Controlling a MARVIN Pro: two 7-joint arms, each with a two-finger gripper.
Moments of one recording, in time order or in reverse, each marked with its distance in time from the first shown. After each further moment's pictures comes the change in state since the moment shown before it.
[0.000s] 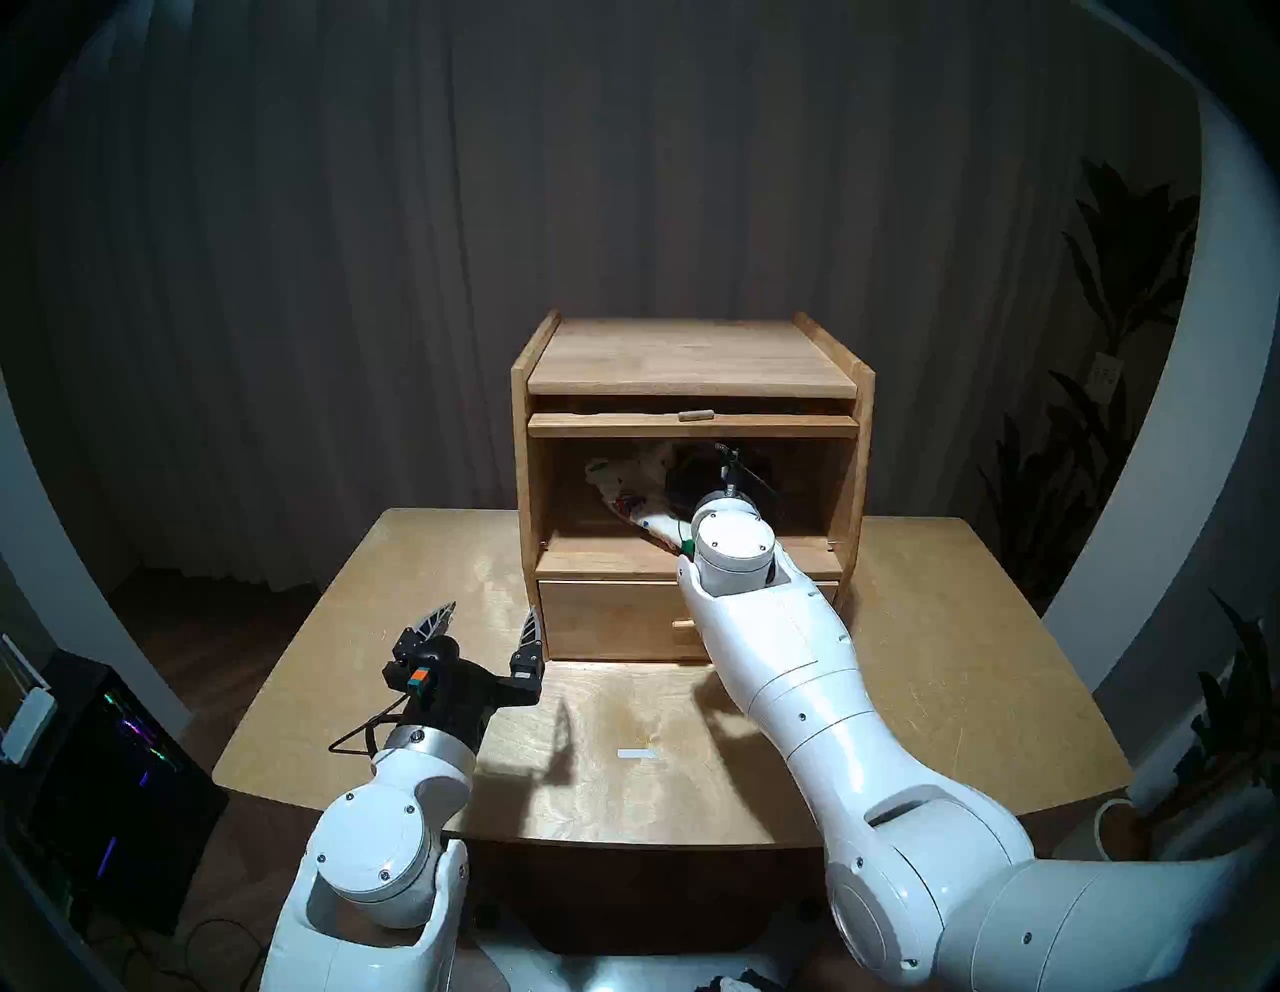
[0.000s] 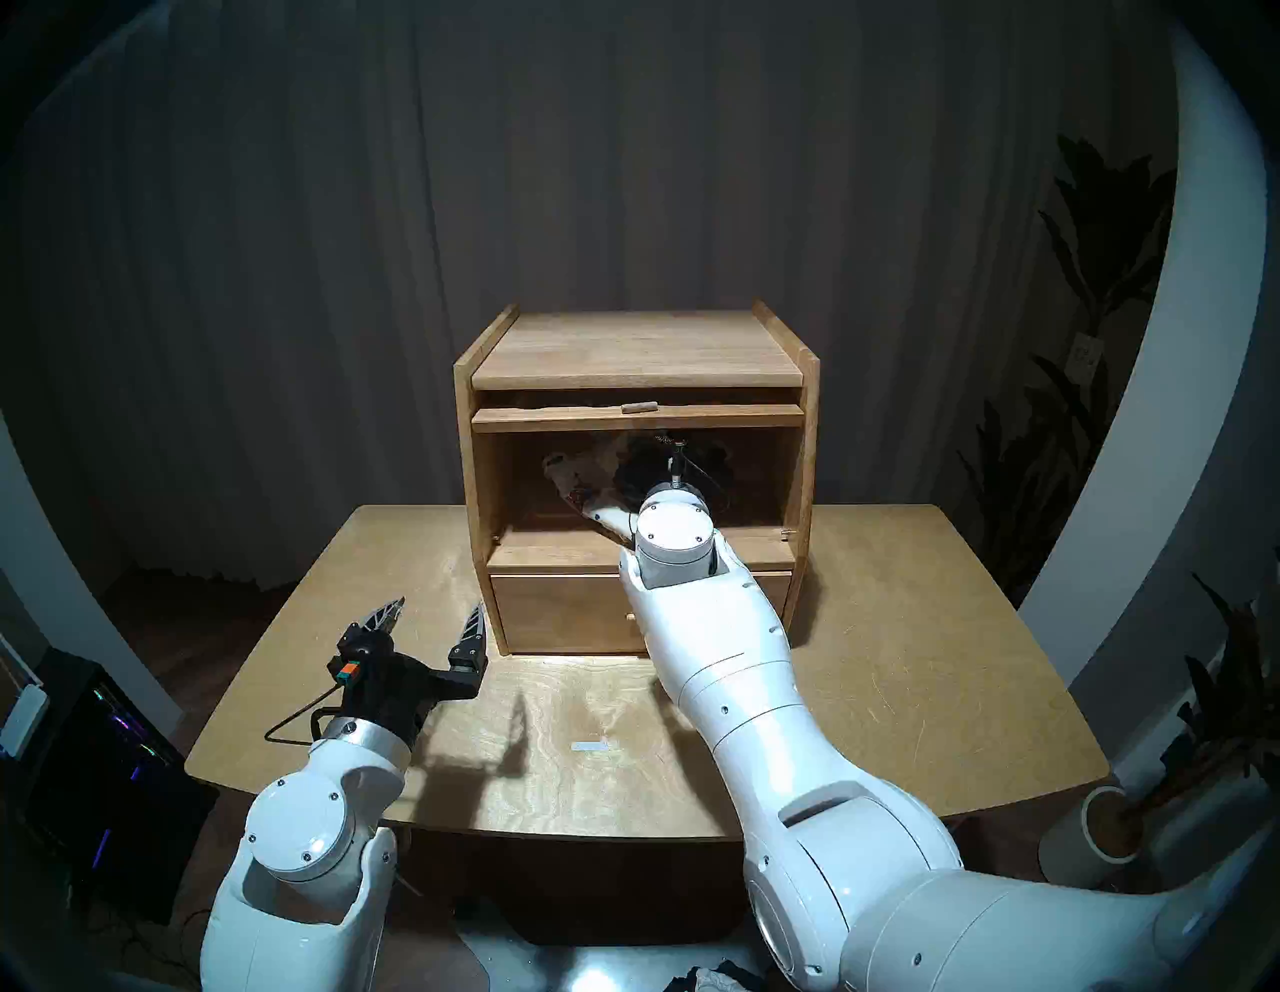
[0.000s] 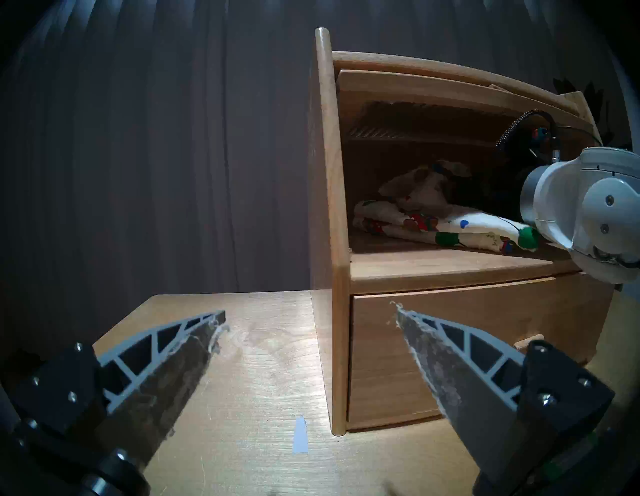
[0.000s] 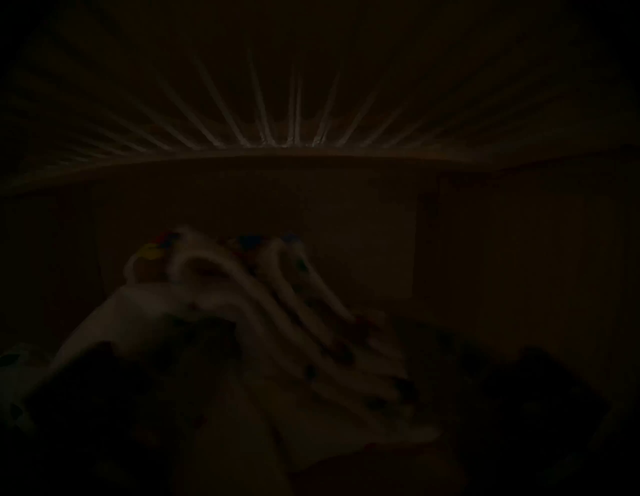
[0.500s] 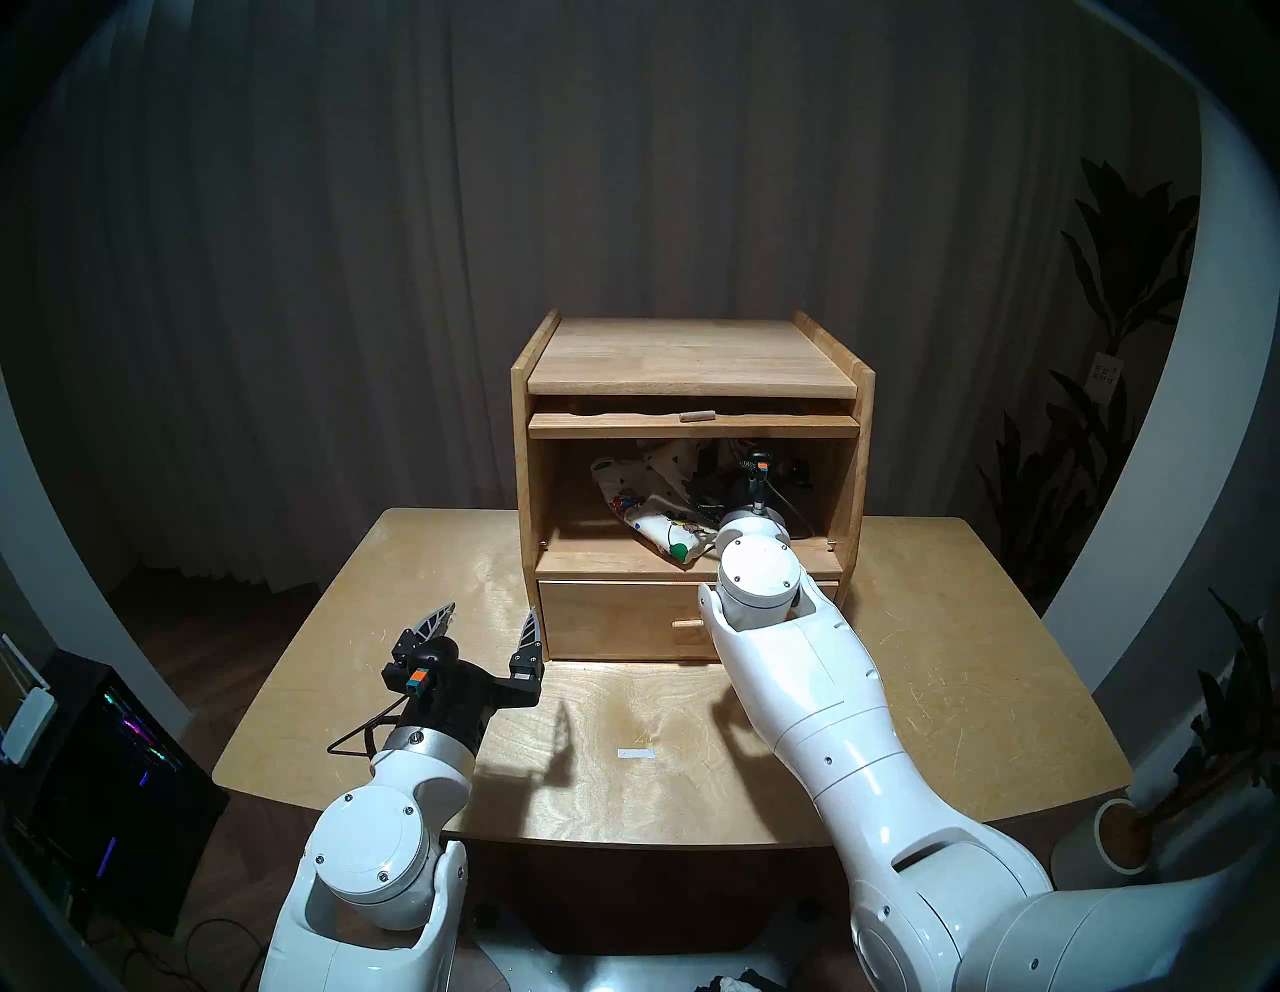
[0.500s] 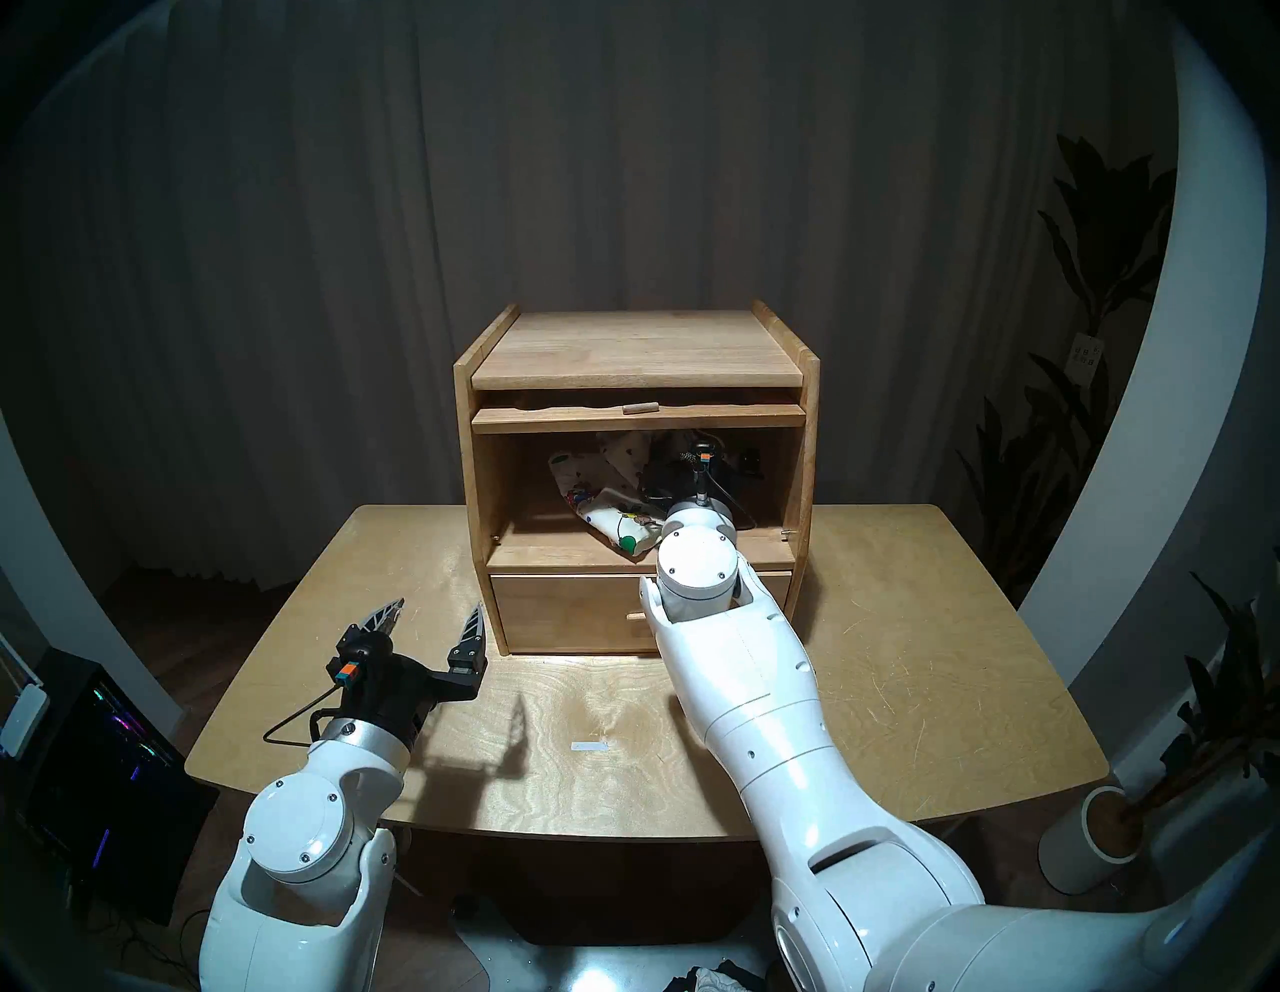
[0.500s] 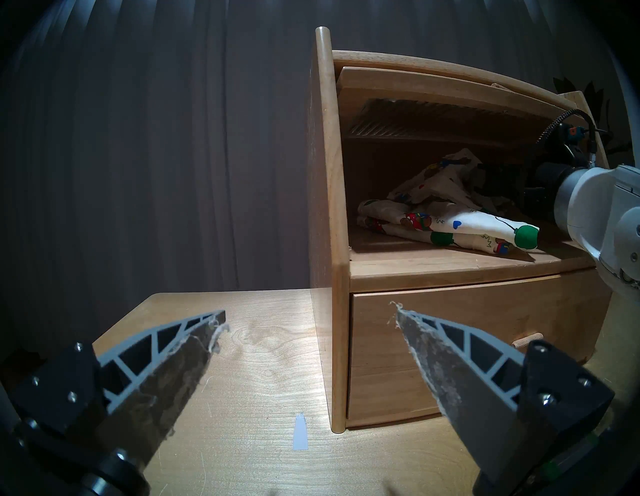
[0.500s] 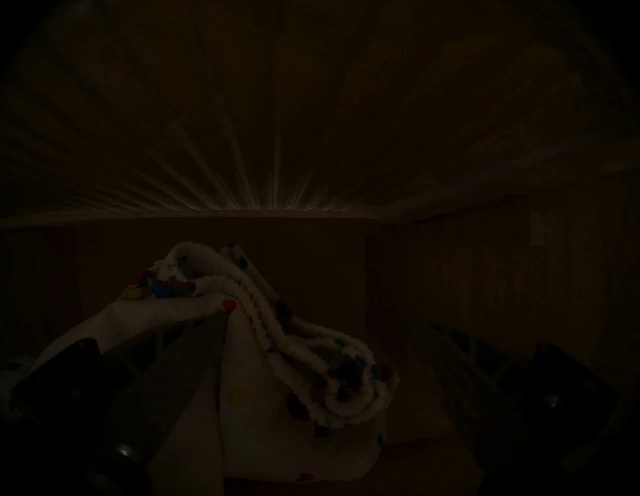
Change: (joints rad) left arm 0.003 -0.001 -0.002 -0.001 -0.001 0.003 -0.002; right arm -0.157 0.071 -0.022 -0.181 -0.043 -0.058 -0.042
